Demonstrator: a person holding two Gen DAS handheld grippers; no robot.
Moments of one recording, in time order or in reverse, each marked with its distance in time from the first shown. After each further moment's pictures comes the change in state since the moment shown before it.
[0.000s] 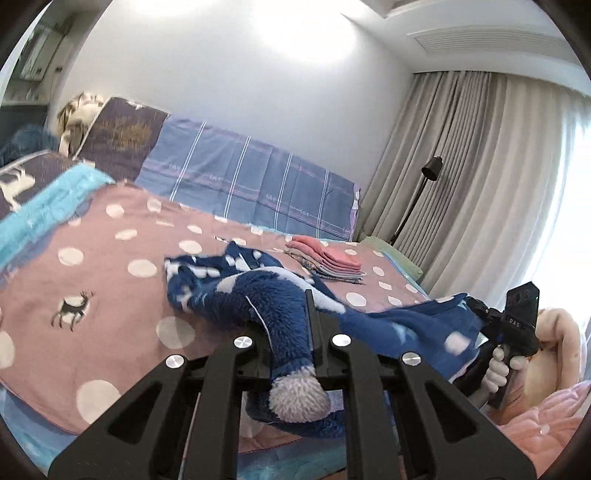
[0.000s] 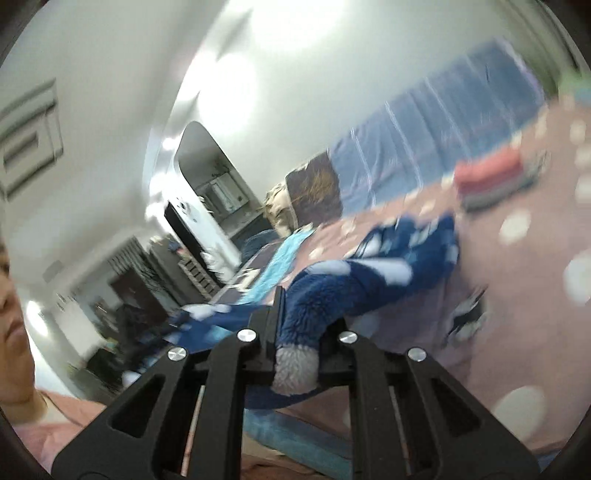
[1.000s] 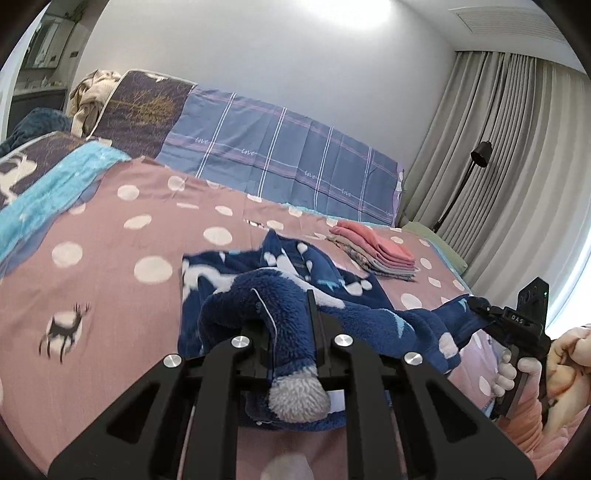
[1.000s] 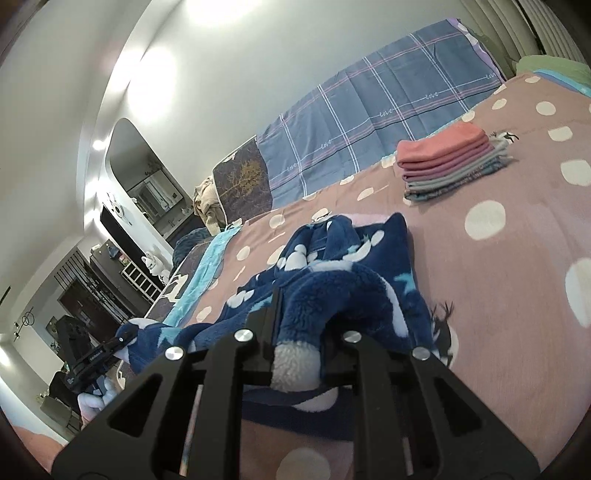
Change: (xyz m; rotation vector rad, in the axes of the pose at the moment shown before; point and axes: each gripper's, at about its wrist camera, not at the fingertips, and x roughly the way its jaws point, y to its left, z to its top) left arm 0.128 0.053 0.033 -0.028 0.097 0.134; right arm 0.118 -0.088 0.023 0.124 0.068 -0.226
